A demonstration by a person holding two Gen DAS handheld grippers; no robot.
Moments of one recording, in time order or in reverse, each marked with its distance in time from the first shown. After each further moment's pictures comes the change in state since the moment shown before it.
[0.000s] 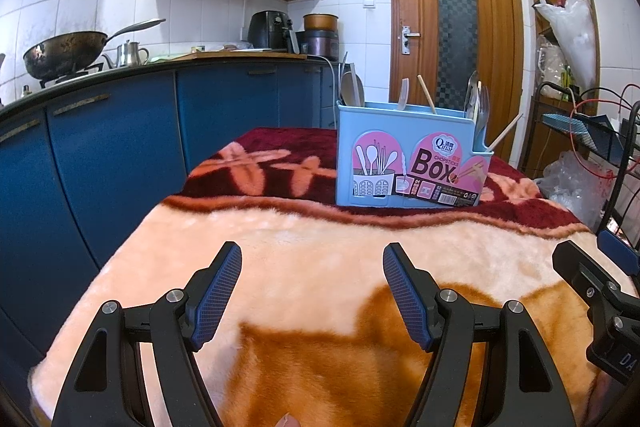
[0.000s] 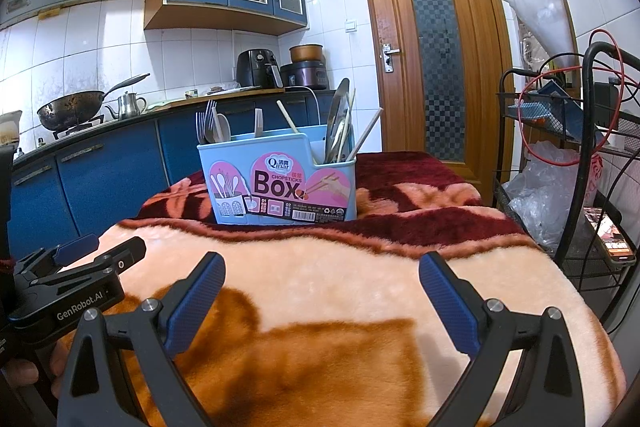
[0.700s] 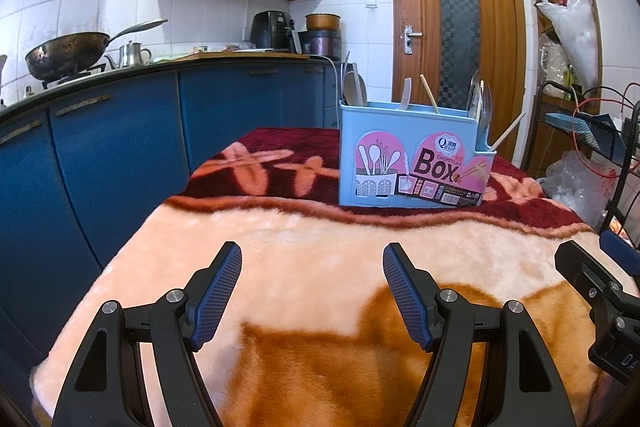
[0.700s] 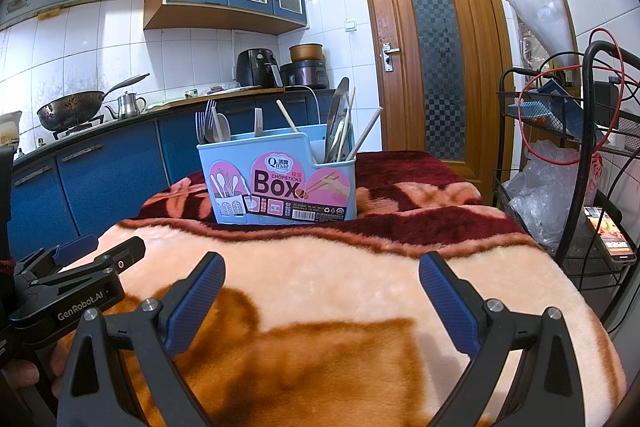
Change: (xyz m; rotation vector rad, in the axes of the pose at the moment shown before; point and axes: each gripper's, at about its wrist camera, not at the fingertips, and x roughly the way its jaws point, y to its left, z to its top) left arm 0.000 0.001 0.000 -0.001 0.001 0.012; right arm 0.000 0.000 0.000 0.001 0.001 0.000
